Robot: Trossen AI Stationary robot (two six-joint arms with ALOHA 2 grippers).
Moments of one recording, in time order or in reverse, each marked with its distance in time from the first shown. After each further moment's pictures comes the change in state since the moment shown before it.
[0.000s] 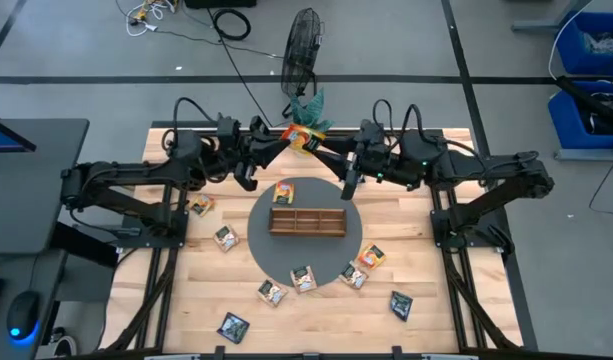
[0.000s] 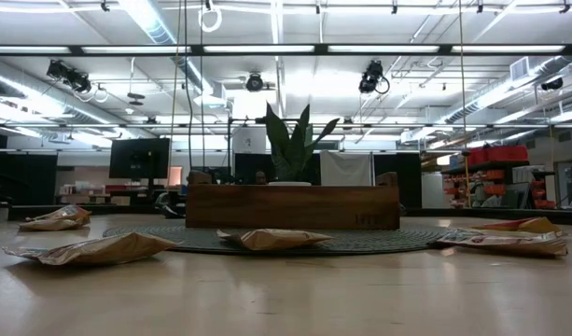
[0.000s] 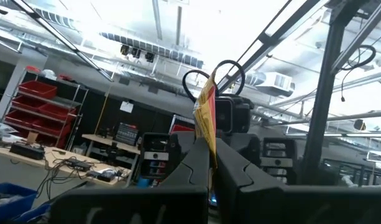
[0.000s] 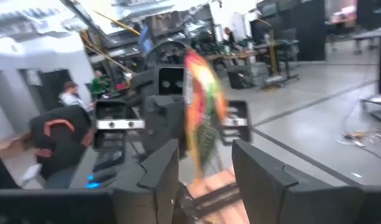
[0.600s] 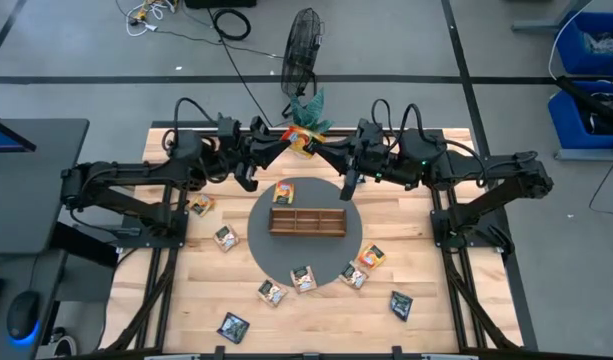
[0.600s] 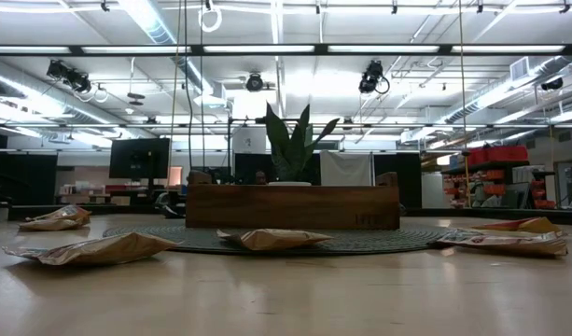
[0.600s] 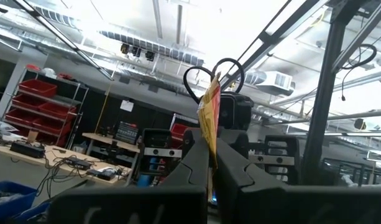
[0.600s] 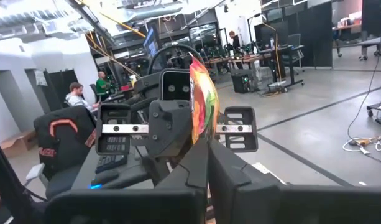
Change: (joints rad) left arm 0.001 0.001 0.000 -0.005 -0.003 -0.001; right arm -0.006 0.004 0.000 0.023 -0.016 -0.019
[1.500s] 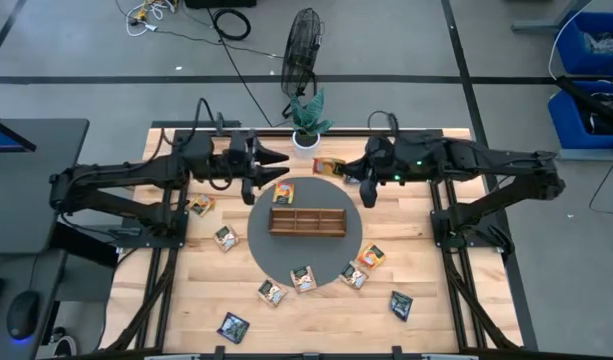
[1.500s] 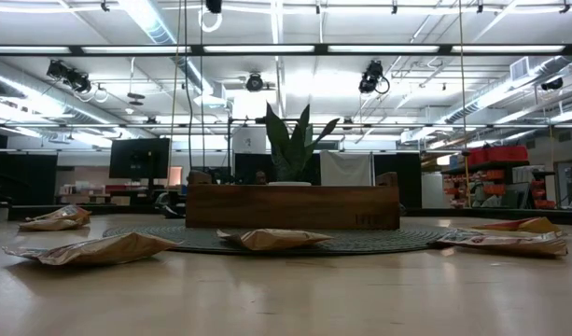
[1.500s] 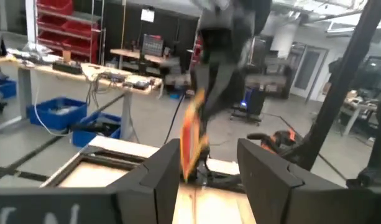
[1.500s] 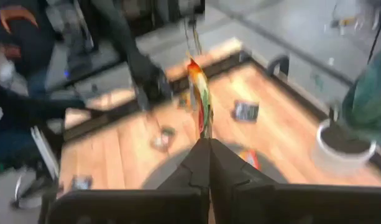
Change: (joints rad) left arm 0.006 -0.127 0.004 -0.586 0.032 0.164; right arm -0.053 -0.110 0.001 -0.670 -0.120 0.180
